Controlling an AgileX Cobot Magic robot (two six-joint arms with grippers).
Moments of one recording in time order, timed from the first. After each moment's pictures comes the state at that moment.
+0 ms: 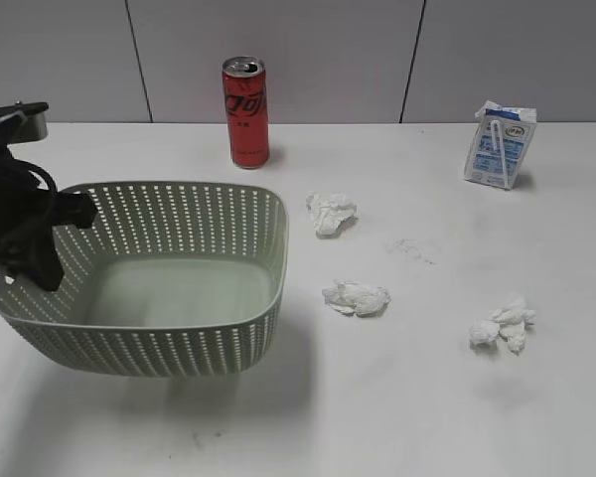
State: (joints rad) left arm -0.30 1.60 -1.01 -0.21 0.93 -0.03; right arm 0.12 0.44 -0.59 0.26 0.91 -0.11
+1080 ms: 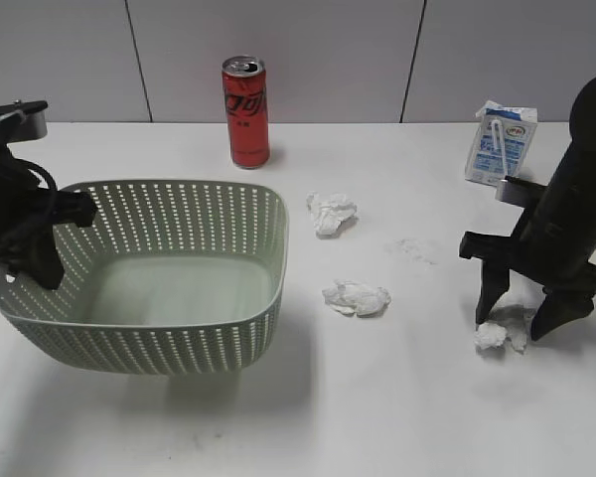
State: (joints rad) left arm -0.30 1.60 -1.01 -0.21 0.92 -0.04; right arm 0.18 1.96 -1.09 0.29 0.85 0.35
